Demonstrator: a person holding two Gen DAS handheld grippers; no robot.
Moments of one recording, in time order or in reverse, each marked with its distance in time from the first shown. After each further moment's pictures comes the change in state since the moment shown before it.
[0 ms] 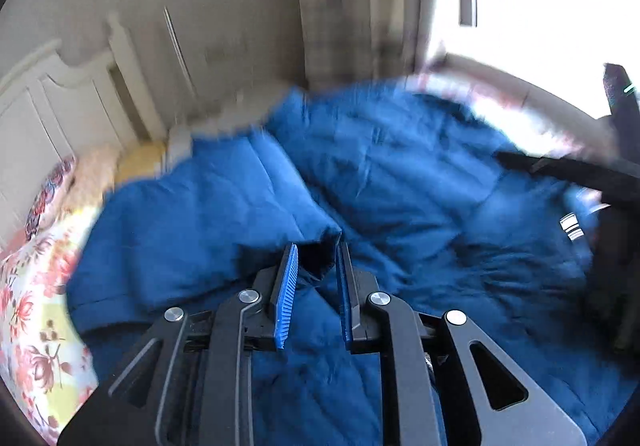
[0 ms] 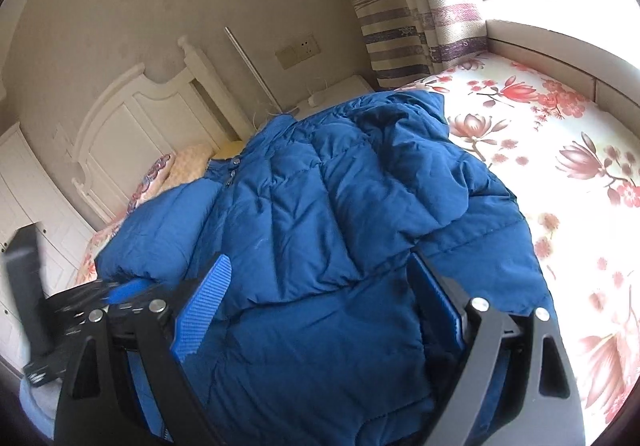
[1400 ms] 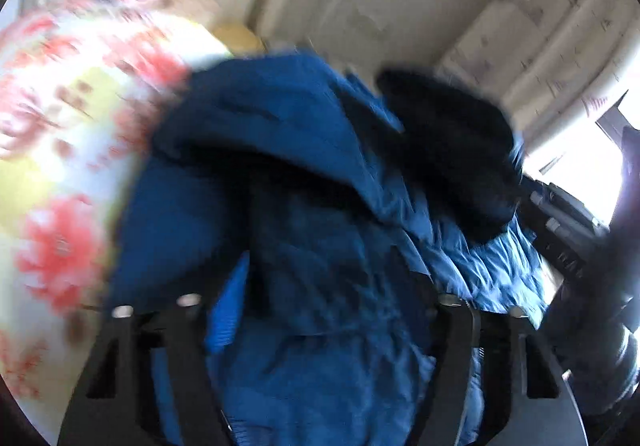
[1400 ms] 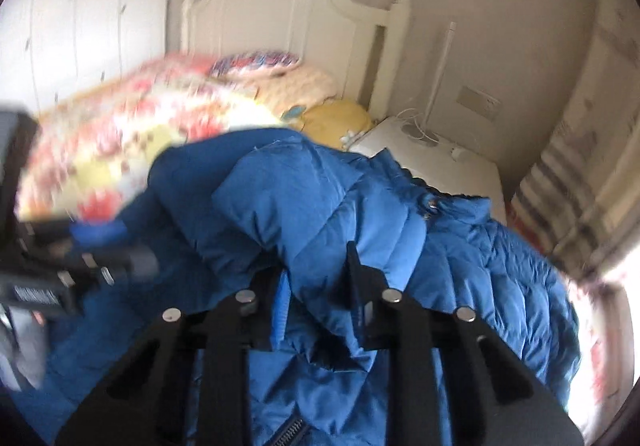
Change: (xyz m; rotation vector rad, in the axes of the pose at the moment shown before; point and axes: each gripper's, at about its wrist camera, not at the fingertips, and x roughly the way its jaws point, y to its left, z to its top) left arm 0.000 0.128 -0.088 -0.706 0.124 -0.036; right arm 0.072 0.224 -0.006 -0.807 0.108 0.091
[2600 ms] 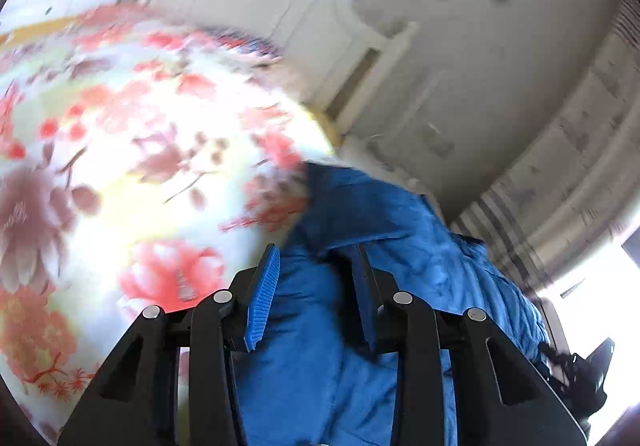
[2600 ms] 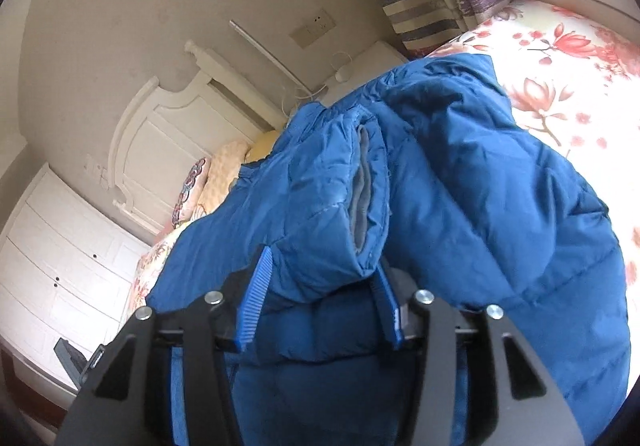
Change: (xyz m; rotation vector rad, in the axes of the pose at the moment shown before) left arm -0.061 0.081 0.002 -0.291 -0.385 0.106; right arm -0.041 -0.190 -0.142 0.946 -0.078 0.150
